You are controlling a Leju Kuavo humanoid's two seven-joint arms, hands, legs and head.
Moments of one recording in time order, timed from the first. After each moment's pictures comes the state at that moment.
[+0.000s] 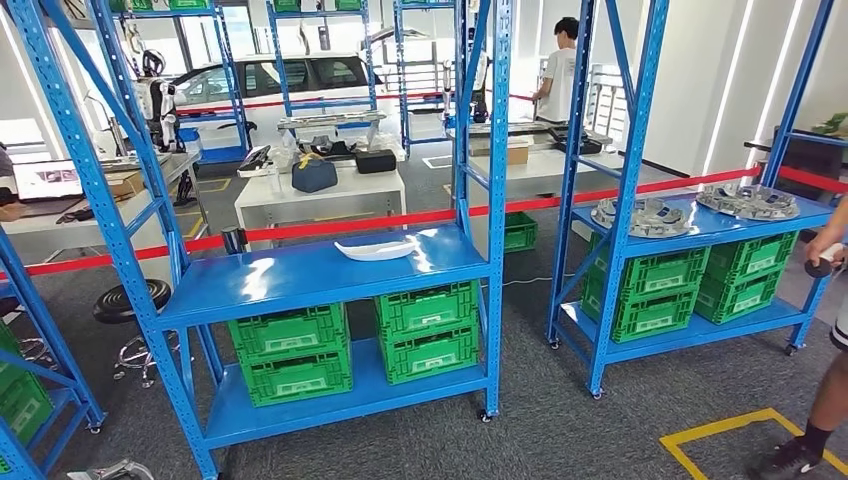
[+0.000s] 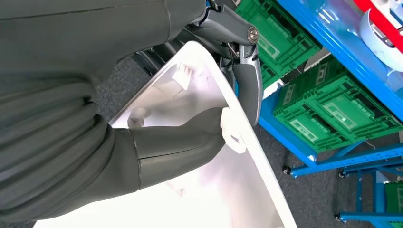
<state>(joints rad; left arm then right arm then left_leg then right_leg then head) -0.44 0.41 -0.11 -0.99 -0.05 -0.44 -0.43 -0.05 0.11 -0.60 -0.17 0.52 0.04 0.16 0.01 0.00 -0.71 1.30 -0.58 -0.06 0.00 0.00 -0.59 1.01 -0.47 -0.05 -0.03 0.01</state>
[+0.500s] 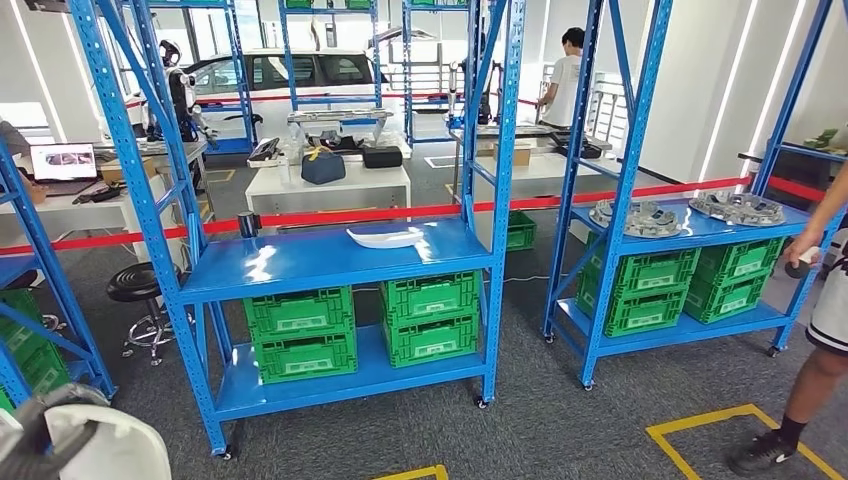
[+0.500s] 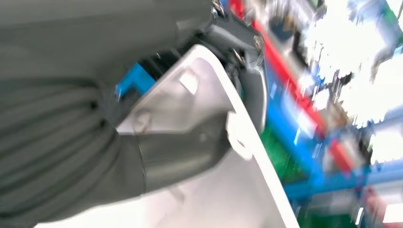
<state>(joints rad) -0.57 0.46 -0.01 -1.08 0.09 -0.50 -0.44 -0.05 0.11 -0.63 -0.17 0.48 0.03 0.14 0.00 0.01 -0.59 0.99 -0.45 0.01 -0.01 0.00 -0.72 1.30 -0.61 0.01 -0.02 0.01</state>
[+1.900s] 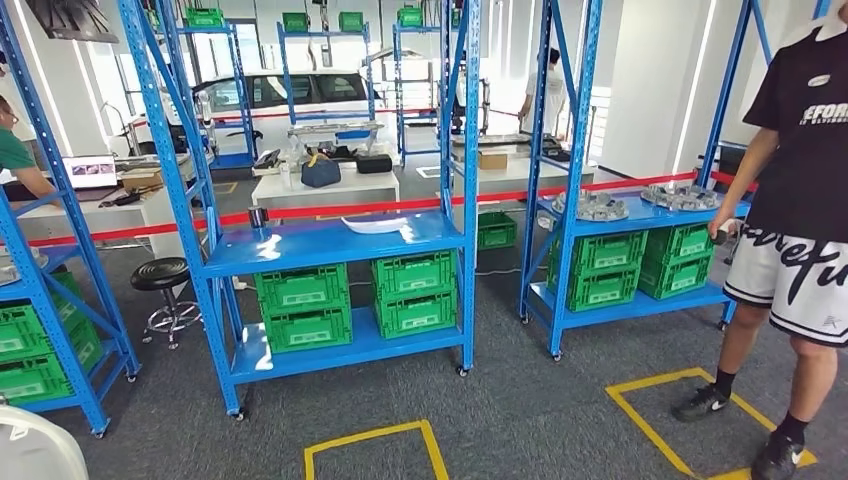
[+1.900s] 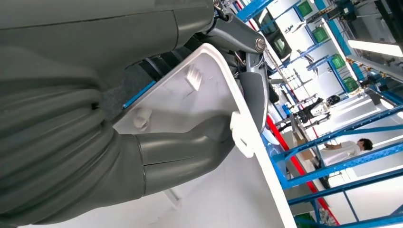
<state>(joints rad) -0.45 0.54 0.16 -1.28 0.20 -0.46 -0.43 -0.06 0.11 -0.65 -0.17 0.50 0.12 0.08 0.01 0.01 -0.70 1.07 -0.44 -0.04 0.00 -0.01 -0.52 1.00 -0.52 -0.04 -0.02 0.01</state>
